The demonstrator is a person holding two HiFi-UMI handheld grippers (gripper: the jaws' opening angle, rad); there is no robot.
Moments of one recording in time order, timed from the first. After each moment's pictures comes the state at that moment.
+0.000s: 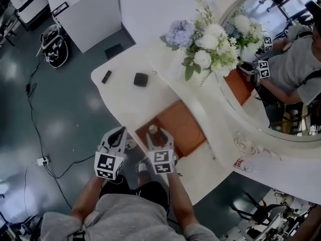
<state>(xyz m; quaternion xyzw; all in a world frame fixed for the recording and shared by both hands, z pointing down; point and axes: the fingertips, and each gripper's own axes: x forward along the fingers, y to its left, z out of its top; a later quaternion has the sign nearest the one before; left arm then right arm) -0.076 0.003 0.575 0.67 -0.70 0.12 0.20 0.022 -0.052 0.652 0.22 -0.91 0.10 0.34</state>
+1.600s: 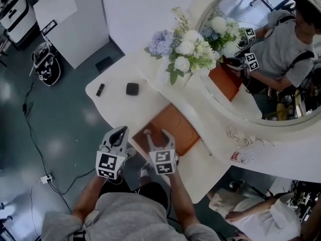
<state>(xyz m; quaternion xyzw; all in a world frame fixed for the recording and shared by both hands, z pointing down) -0.073 -0.036 0.532 0.72 -0.66 0.12 0.16 0.030 -0.079 0.606 0.28 -0.90 0.10 0.32</state>
